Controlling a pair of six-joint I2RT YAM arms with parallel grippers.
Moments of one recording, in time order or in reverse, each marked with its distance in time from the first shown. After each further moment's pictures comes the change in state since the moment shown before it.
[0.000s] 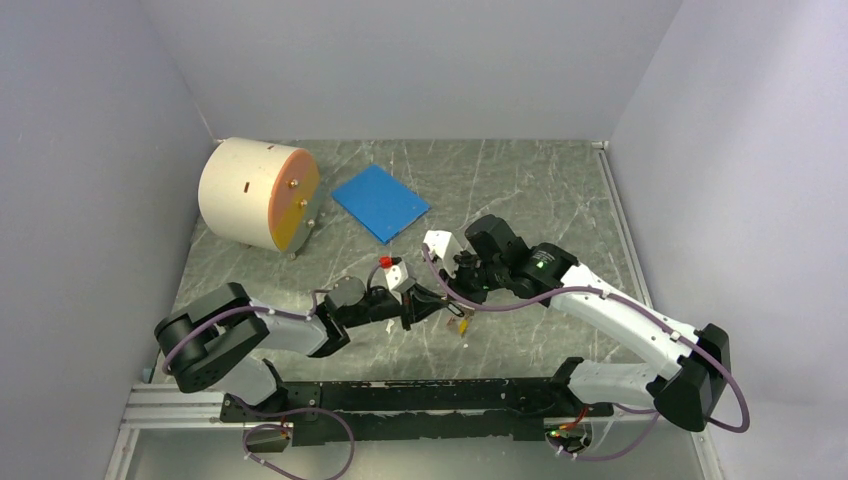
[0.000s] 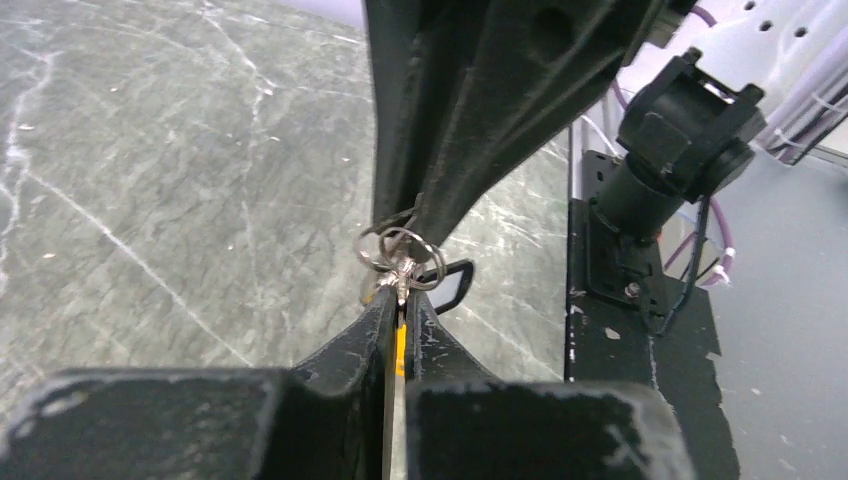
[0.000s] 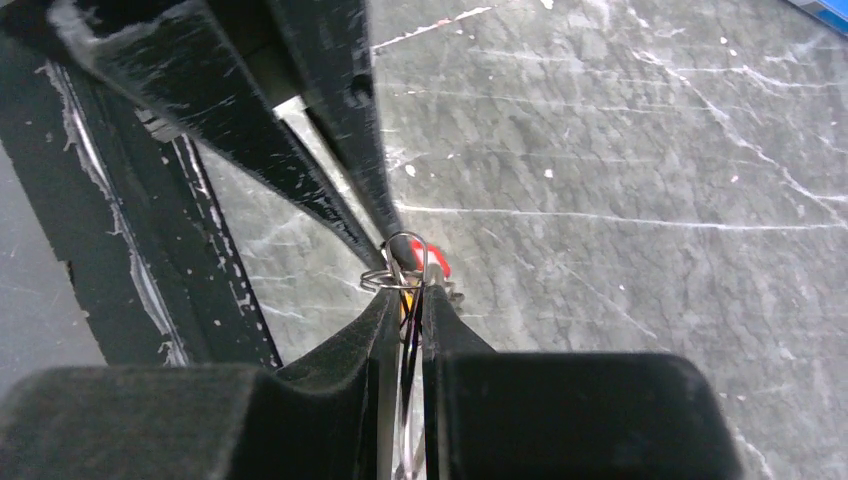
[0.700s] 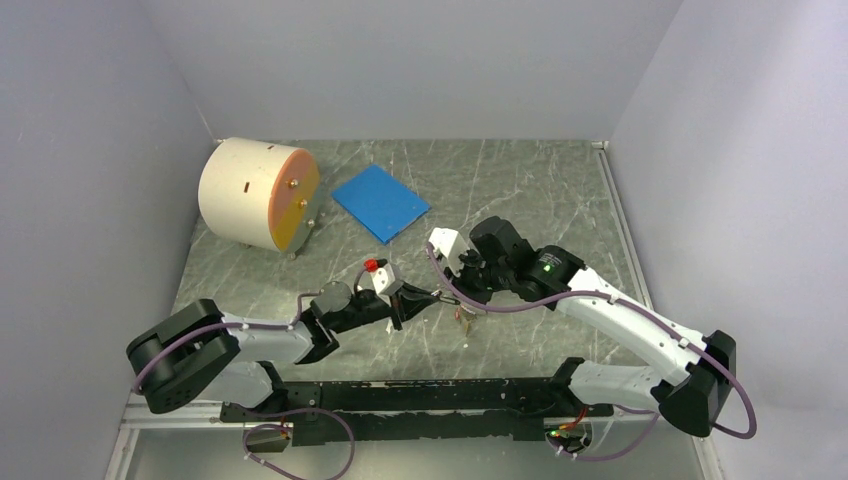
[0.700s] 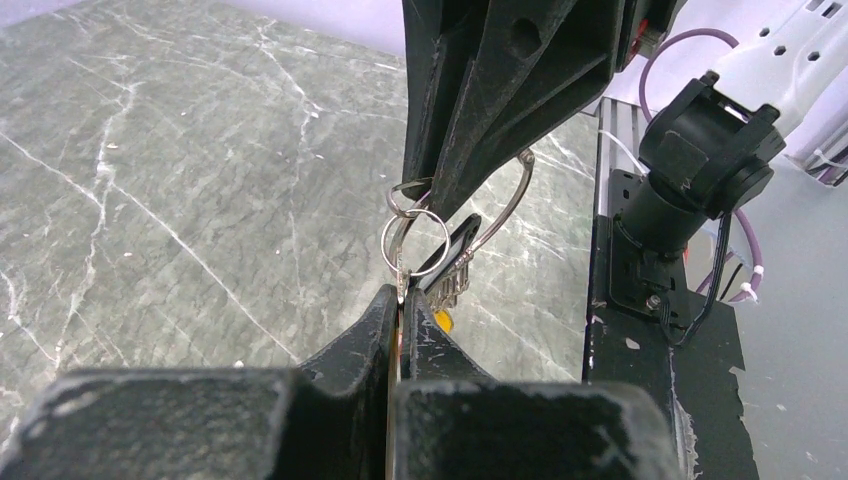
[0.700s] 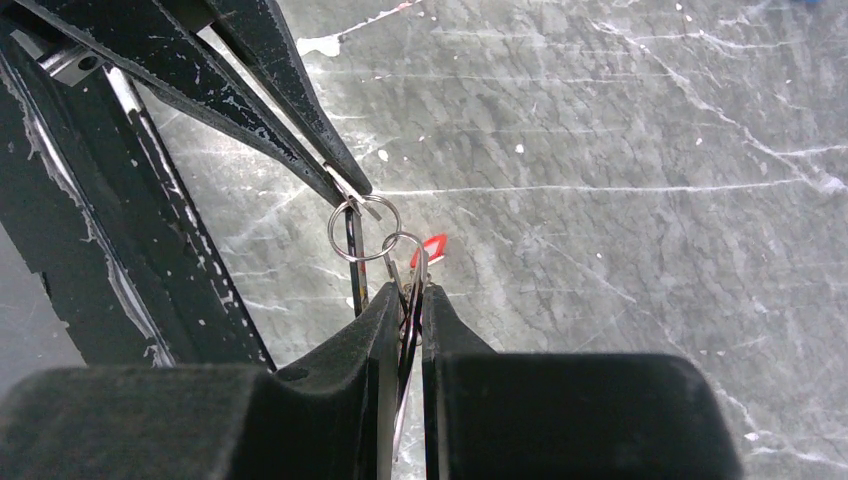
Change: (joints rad) left arm -0.005 -0.149 -0.062 -0.054 -0.065 0.039; right arm -0.002 -0.038 0.000 -0.022 0.097 0.027
